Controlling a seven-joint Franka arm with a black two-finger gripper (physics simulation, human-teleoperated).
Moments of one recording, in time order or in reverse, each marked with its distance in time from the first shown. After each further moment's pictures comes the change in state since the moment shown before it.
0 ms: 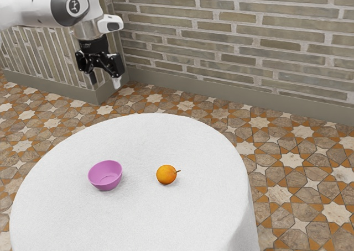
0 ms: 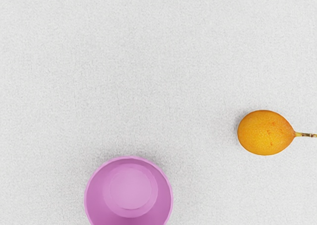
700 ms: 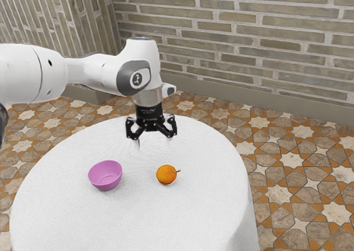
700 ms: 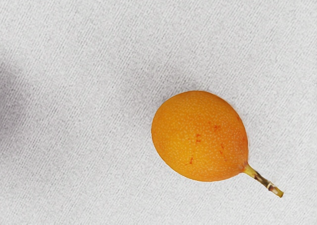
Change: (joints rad) arm -0.215 0.162 -0.001 -0.230 -0.070 0.251 -0.670
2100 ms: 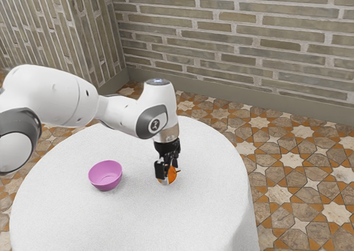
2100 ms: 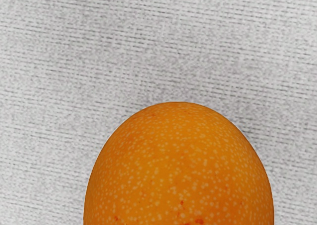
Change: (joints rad) arm -0.043 0.161 -0.029 -0.099 -0.007 0.343 -1.254
